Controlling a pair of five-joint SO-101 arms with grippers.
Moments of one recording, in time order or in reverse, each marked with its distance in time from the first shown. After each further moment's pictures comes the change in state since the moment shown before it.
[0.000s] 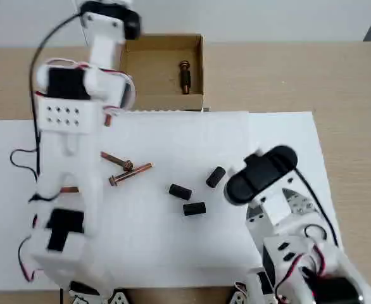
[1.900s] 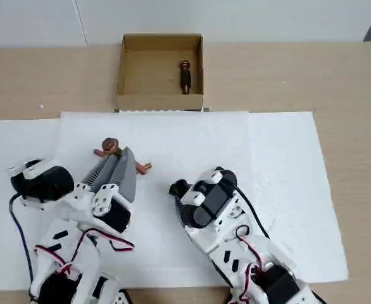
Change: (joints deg) left arm 12.8 -111.7 108.7 -51.2 40.6; right arm -31.4 -26.0 50.3 -45.2 -20.7
